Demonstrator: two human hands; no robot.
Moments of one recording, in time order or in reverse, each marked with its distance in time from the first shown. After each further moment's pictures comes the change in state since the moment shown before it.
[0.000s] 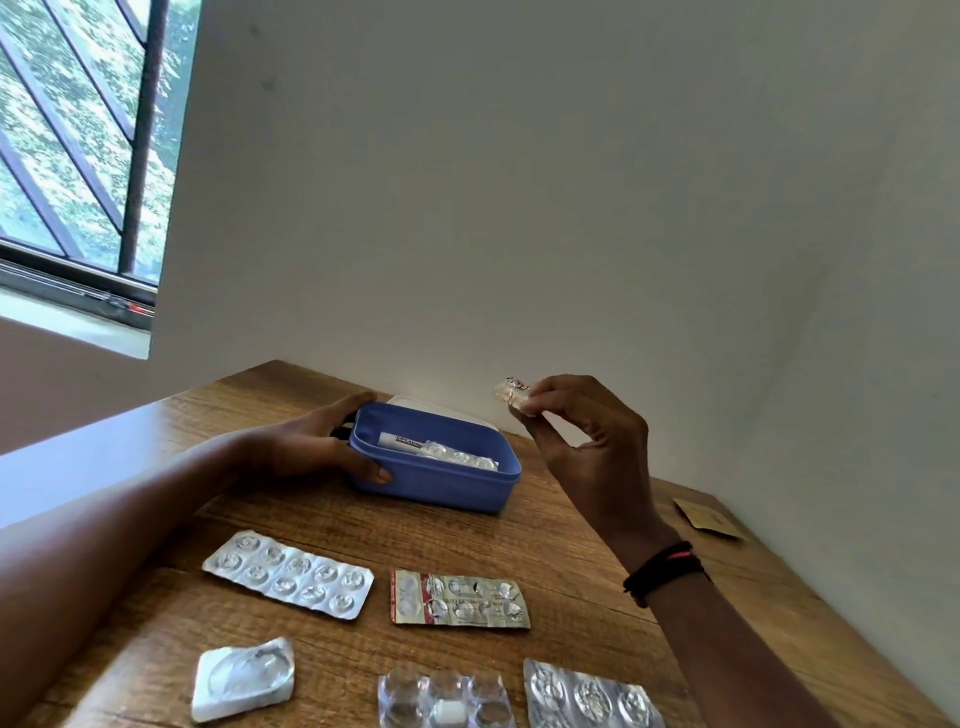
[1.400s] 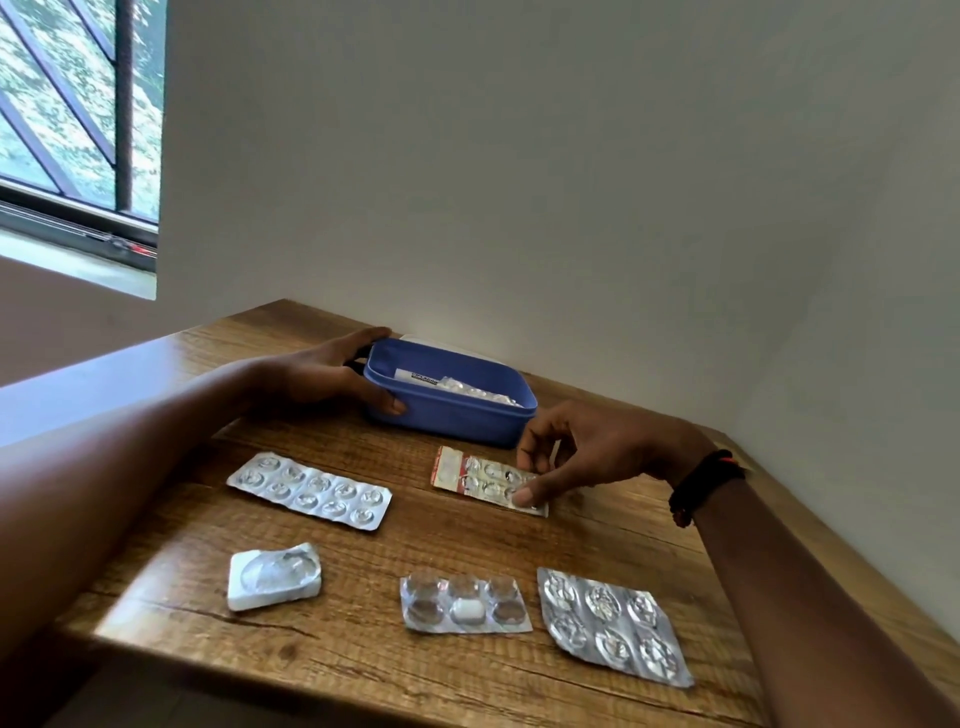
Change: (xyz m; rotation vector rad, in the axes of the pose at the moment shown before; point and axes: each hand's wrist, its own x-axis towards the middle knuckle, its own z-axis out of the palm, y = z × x) left_hand 0.000 0.003 0.001 0.000 -0.010 -0.001; right_hand 0.000 -0.002 -0.016 0.069 -1.289 0.663
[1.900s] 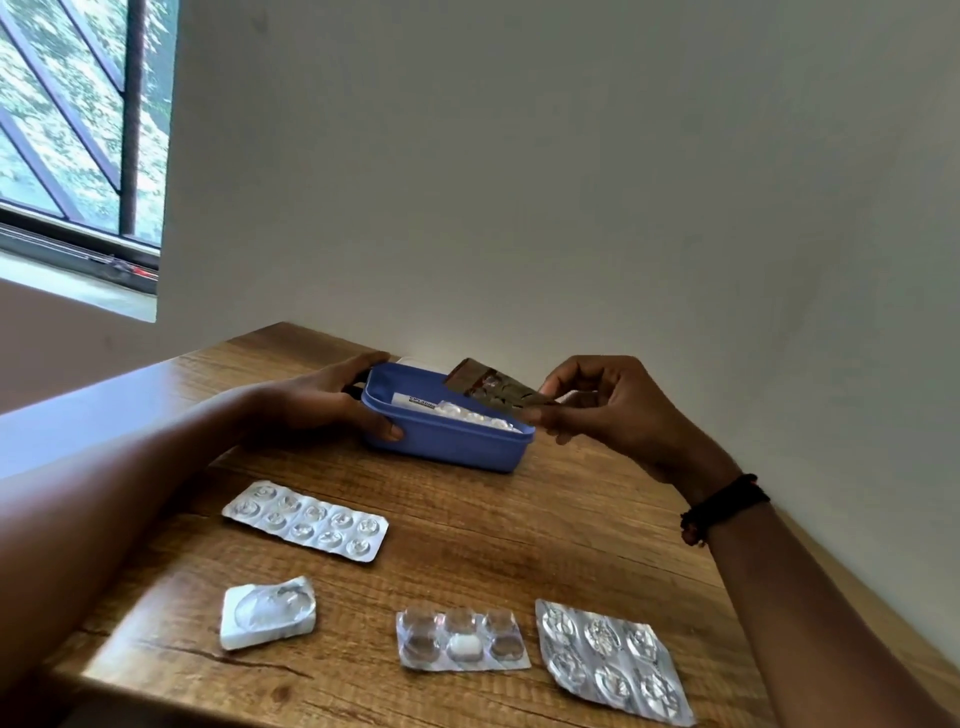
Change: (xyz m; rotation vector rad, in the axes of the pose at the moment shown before) left_hand 0.004 -0.005 -0.002 -0.018 -0.001 0.013; right_hand -0.008 0.002 -0.015 0.496 0.560 -0.333
